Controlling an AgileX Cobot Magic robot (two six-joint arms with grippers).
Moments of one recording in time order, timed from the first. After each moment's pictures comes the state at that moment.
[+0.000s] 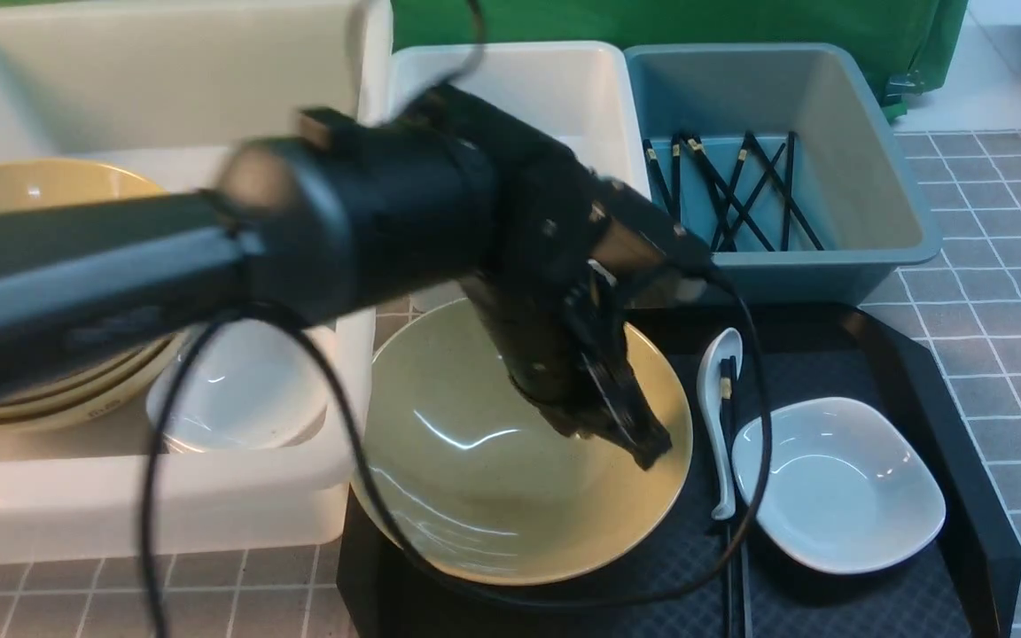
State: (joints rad) right arm 0.08 0.56 -0.36 0.28 0.54 -0.28; left arm -0.78 1.87 -1.43 -0.05 0.88 0.14
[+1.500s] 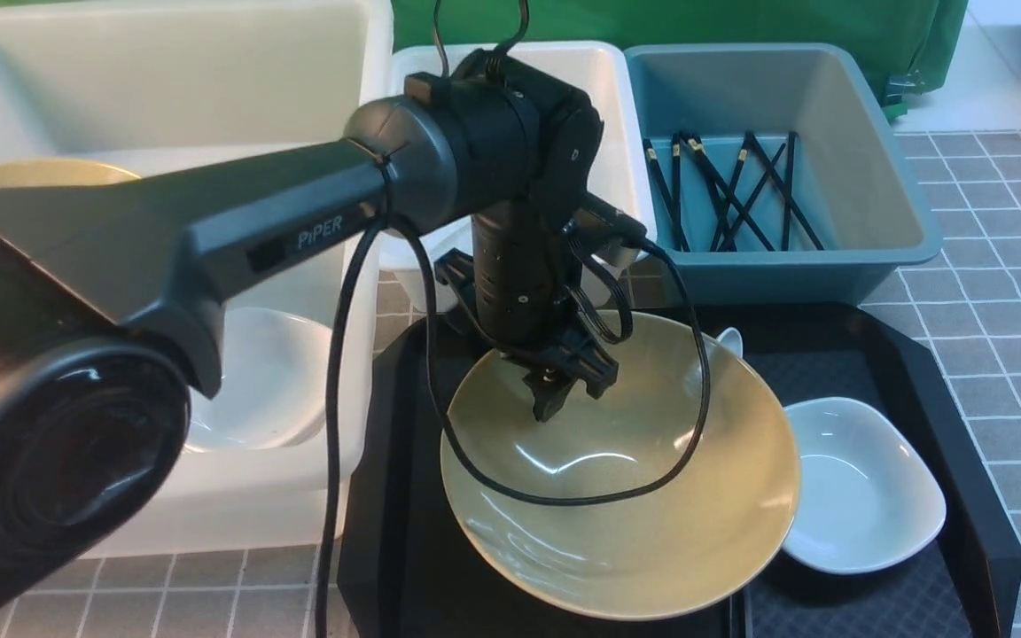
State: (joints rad) right arm 0.08 0.56 -0.36 0.28 0.53 -0.28; left arm -0.64 2.13 -1.78 0.03 1.20 0.10
